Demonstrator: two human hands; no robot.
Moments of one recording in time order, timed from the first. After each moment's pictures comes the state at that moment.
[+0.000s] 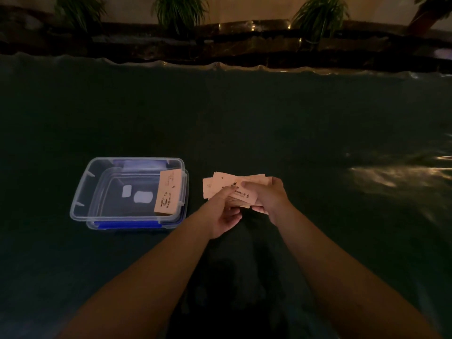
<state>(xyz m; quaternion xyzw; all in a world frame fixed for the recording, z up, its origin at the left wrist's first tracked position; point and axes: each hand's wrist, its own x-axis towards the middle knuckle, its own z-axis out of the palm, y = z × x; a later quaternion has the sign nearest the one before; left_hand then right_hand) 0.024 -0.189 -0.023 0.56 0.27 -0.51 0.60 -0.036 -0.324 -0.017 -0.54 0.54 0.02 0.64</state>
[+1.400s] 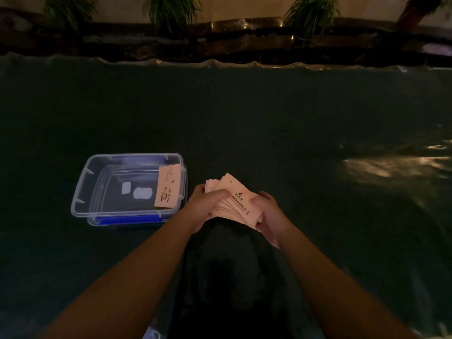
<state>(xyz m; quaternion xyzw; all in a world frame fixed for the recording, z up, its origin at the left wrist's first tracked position) 0.034 -0.155 -0.028 0.67 0.10 -0.50 0.54 -0.097 -0.302 -0.058 -0.45 0.46 0.04 0.77</state>
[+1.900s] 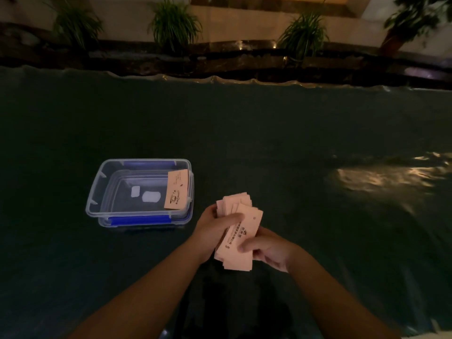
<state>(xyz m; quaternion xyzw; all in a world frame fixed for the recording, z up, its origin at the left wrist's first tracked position) -0.019 -0.113 -0.023 0.68 0.02 -0.48 0.56 -0.143 -0.260 -0.025 -0.55 0.30 0.22 0.75</state>
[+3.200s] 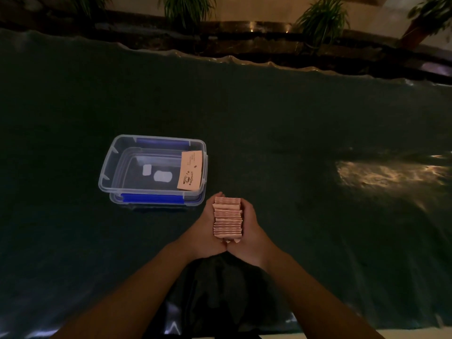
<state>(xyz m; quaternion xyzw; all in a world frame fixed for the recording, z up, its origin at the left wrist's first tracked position) -0.016 -0.045 -0.058 0.73 -0.29 -0.42 0.45 -0.122 -0.188 -0.053 -0.79 0.25 0.12 0.54</state>
